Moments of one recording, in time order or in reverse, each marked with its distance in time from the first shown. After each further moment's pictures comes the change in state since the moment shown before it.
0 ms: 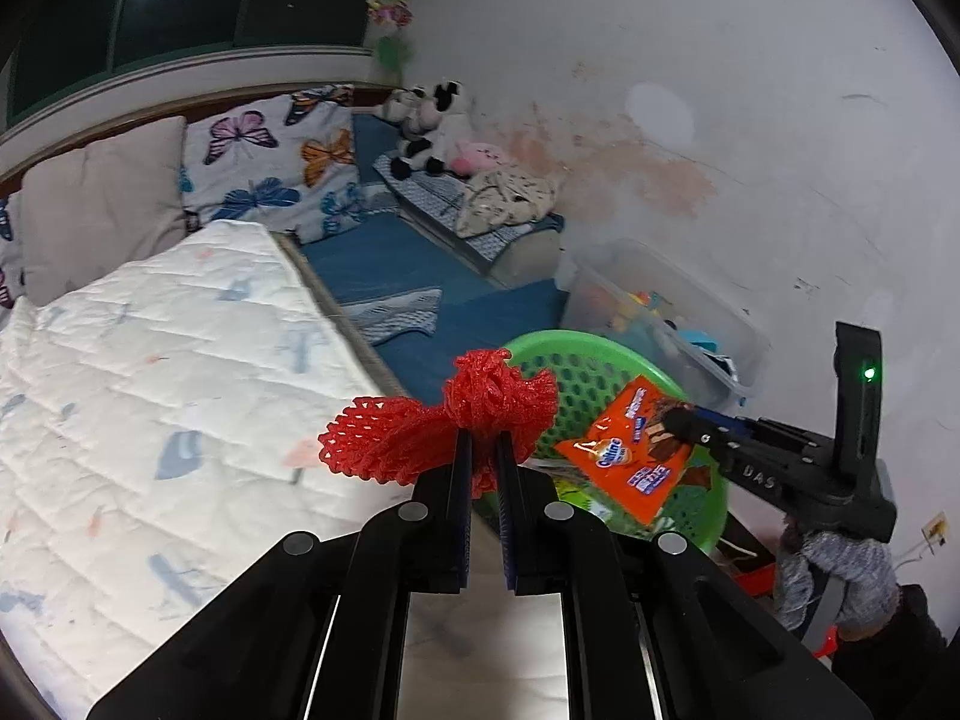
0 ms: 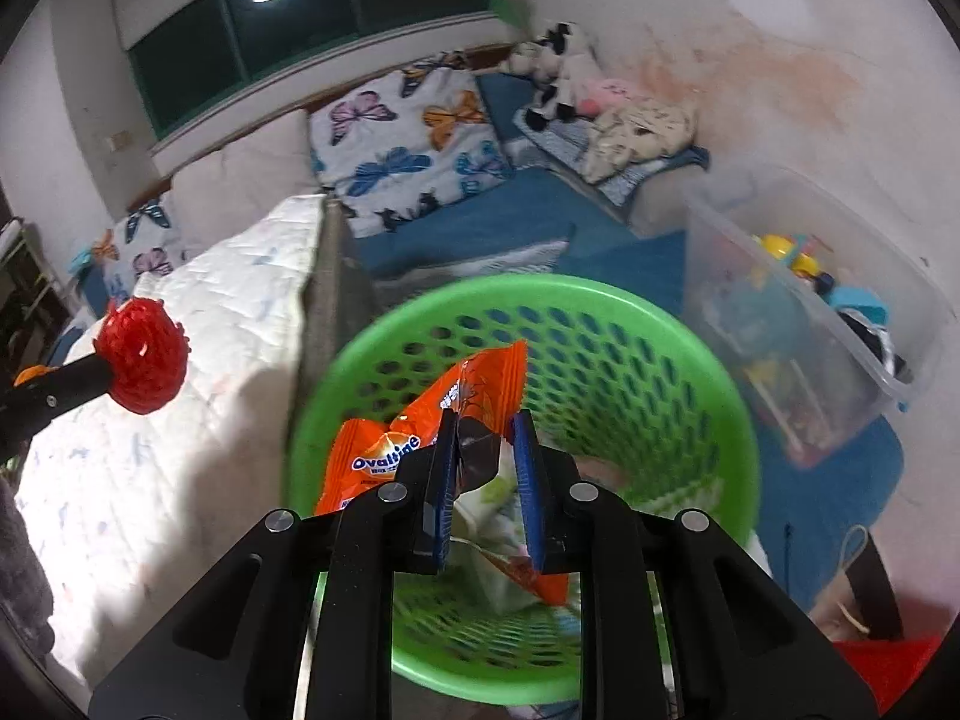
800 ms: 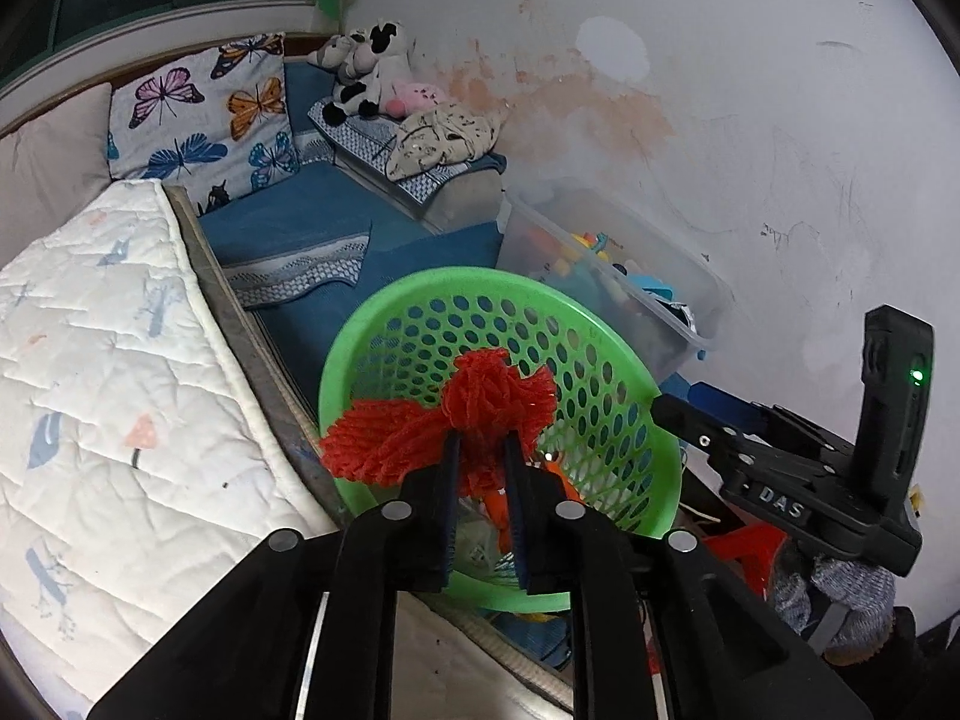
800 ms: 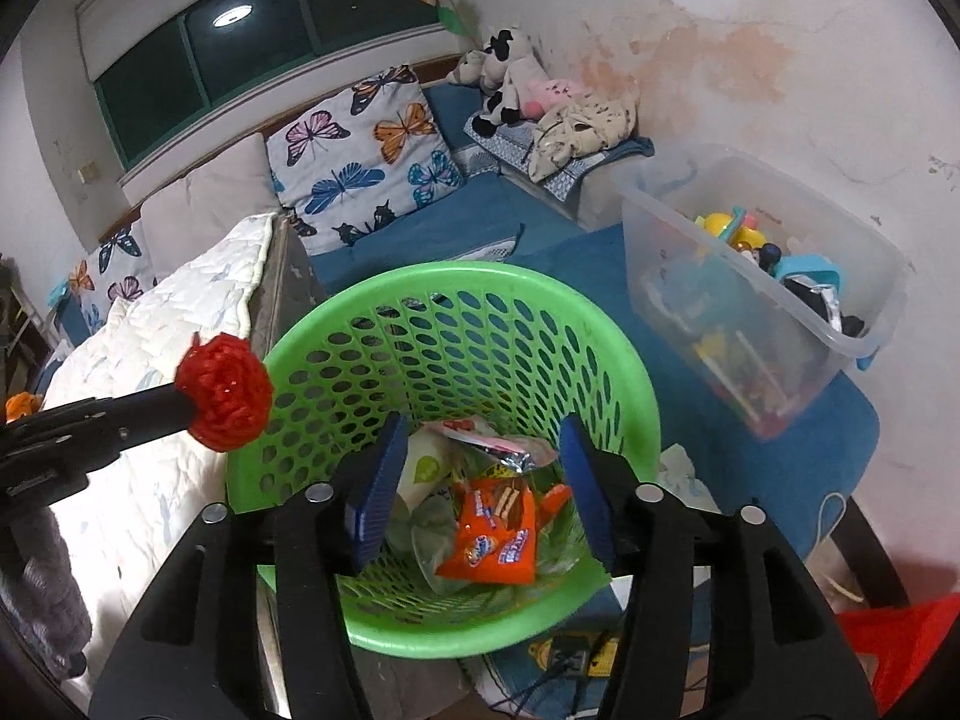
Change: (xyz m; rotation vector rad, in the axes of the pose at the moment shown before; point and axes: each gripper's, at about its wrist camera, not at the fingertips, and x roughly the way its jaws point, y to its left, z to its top) left arm 0.069 -0.058 -0.008 0.022 0.129 -0.103; right arm -0.024 -0.038 -0.018 0.060 -0.034 -0.041
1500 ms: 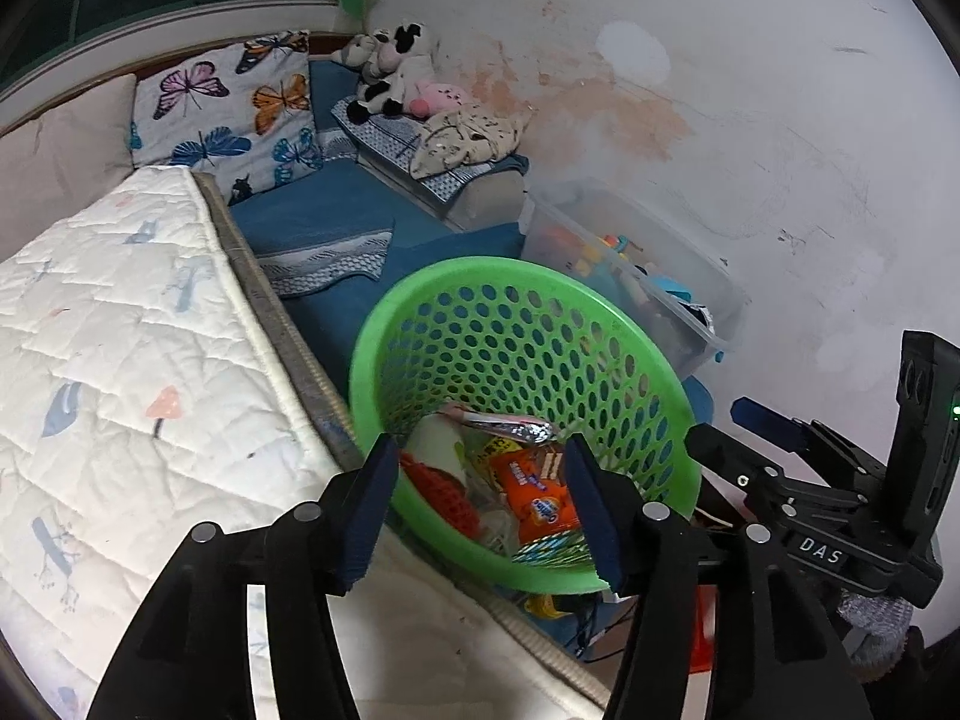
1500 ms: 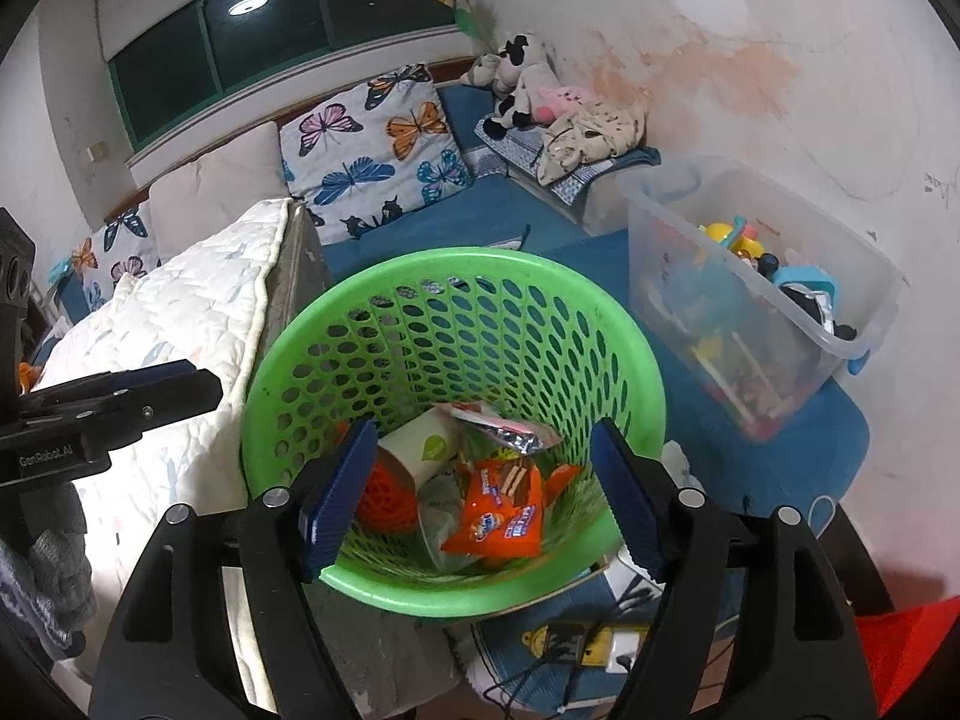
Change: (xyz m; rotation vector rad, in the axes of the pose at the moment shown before) left arm -0.010 0.012 -0.016 -0.027 -0.021 0.046; right arm -0.013 0.017 -0.016 -0.048 -0.010 -0.009
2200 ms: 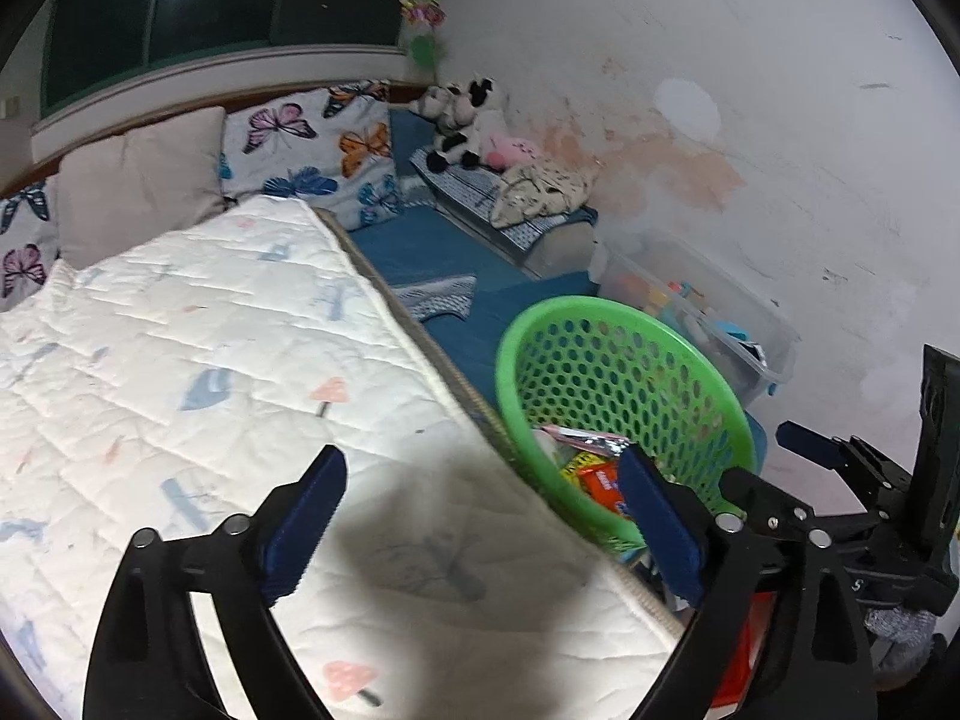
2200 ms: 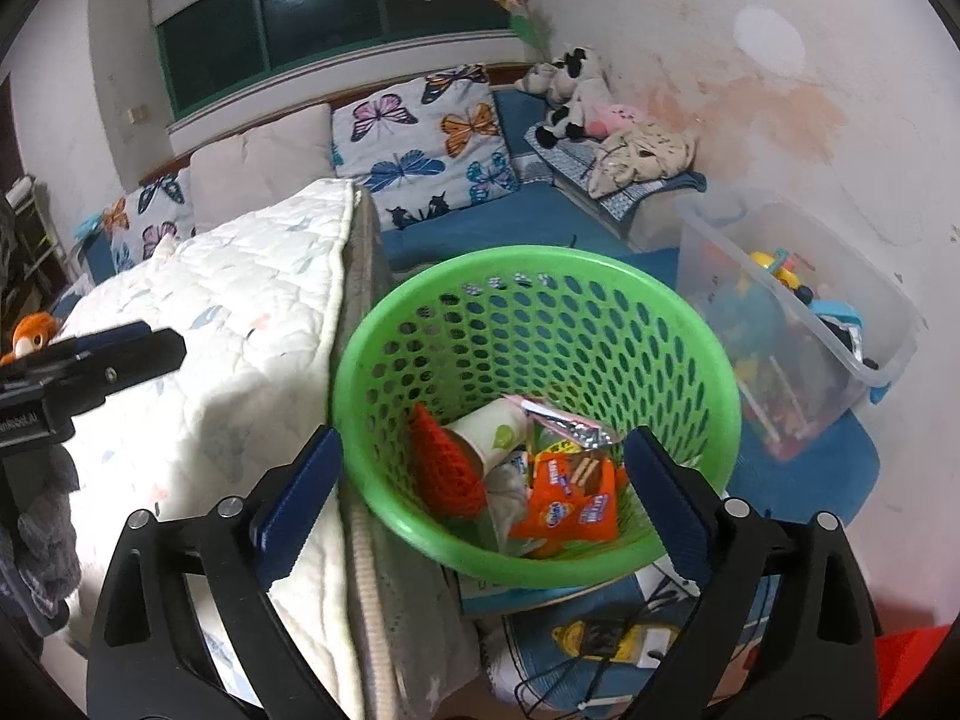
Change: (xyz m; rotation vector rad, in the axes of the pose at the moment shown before) left arm -0.072 0.042 -0.031 -0.035 -0.132 0.169; right arm -0.010 0.062 -0.013 -0.114 -0.015 0.038
